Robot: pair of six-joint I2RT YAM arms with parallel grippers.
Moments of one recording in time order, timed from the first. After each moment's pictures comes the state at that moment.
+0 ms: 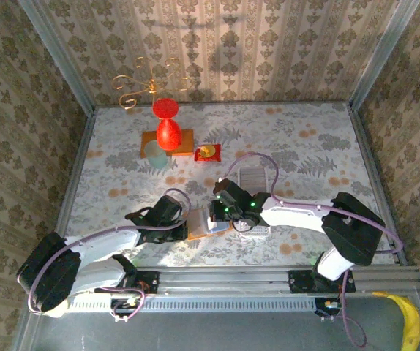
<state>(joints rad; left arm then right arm) -0.78 1.14 0.39 -0.34 0.18 -0.68 0.92 1.60 0.87 -0.14 -0.01 0.85</state>
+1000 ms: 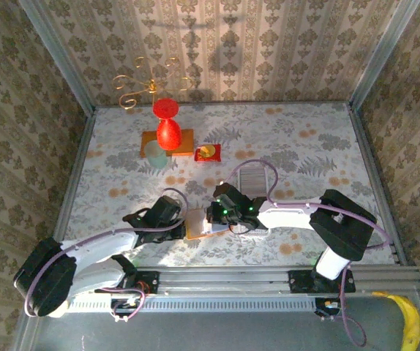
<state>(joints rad) -0.78 1.09 0.38 -0.34 0.11 -0.69 0.92 1.66 0.80 0.03 -0.08 1.00</state>
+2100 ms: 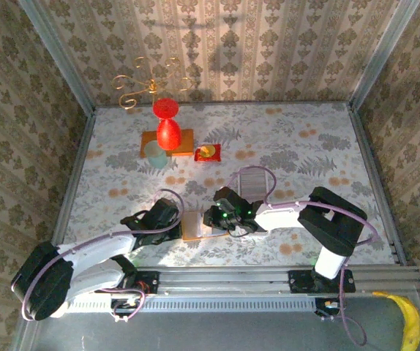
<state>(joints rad) -0.78 1.05 0.35 -0.37 0.02 -0.77 0.92 1.73 0.76 0.13 -0.16 1.08</state>
